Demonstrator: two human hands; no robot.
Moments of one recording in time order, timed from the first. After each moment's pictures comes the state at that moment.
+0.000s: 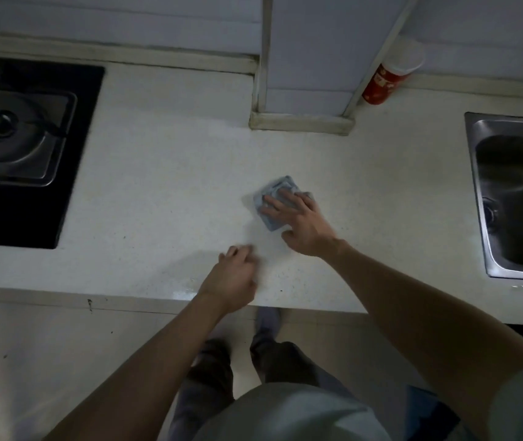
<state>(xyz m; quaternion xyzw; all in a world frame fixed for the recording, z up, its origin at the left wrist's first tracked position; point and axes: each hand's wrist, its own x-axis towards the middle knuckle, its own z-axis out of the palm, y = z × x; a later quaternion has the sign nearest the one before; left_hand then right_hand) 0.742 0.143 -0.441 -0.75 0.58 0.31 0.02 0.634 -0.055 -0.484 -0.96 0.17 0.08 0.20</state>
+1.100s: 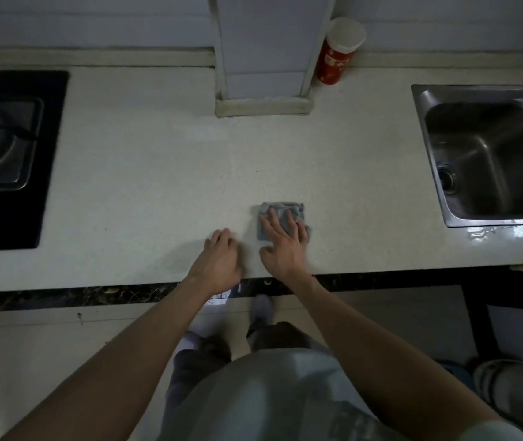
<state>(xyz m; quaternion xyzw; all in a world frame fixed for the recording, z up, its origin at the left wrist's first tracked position) 0.721 0.152 -0.436 -0.75 0.60 0.26 0.08 0.577 0.062 -0.477 -0.85 0.44 0.03 0.27</state>
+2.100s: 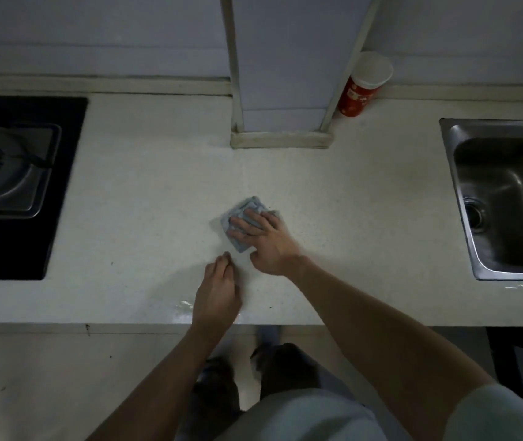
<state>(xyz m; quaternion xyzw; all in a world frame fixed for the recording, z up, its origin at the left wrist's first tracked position) 0.729 0.138 -0.453 -0.83 0.53 0.14 -0.03 0.659 -0.031 -0.490 -0.97 0.15 0.09 0.19</state>
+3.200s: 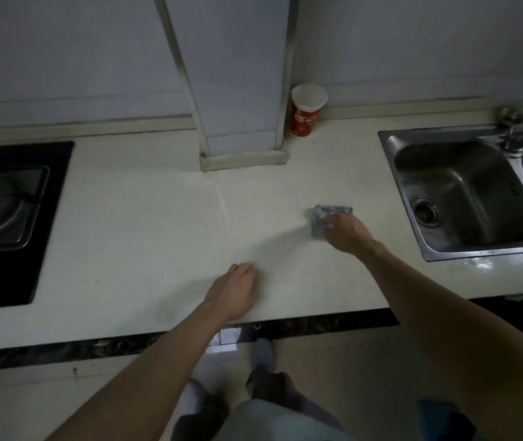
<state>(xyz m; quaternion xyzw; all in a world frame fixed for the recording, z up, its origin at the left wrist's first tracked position) 0.684 0.095 -0.417 -0.73 0.62 0.29 0.04 0.502 -0.131 -0.424 -0.84 0.46 0.09 0.27</state>
